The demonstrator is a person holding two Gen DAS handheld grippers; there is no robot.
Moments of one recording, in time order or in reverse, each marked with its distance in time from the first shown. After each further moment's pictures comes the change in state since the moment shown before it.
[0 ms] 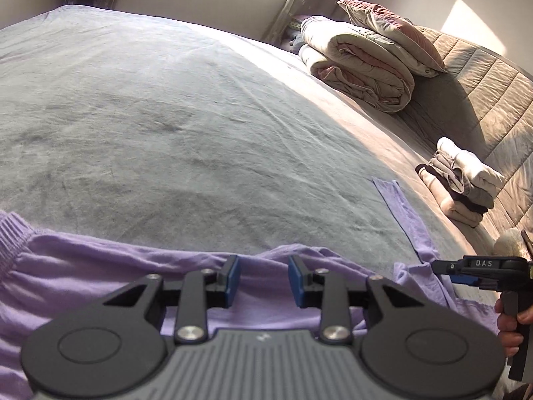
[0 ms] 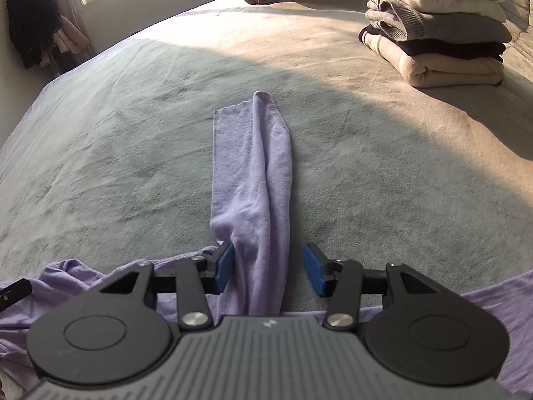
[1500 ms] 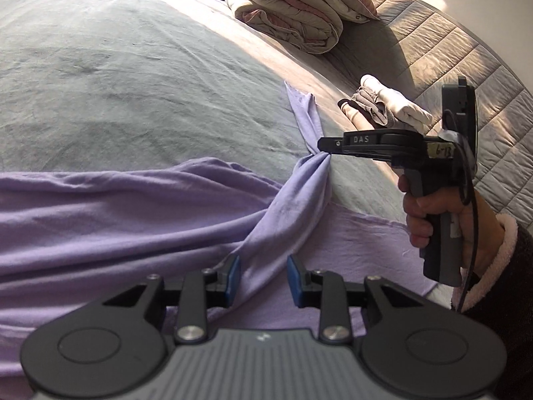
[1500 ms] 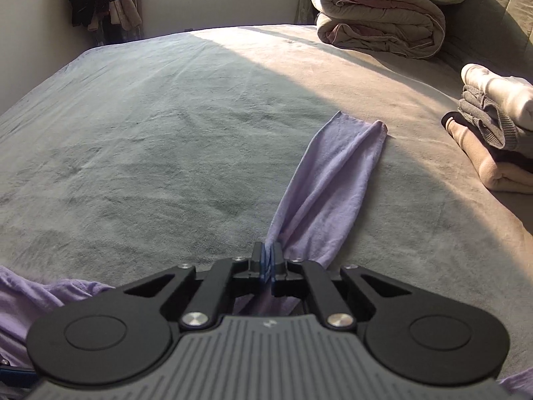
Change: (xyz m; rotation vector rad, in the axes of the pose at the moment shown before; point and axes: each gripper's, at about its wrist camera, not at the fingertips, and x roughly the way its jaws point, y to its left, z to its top) left arm -0.014 -0.014 -0.029 0.065 0.215 -0.286; right arm 0.009 0.088 0.012 -0.265 -0.107 0.007
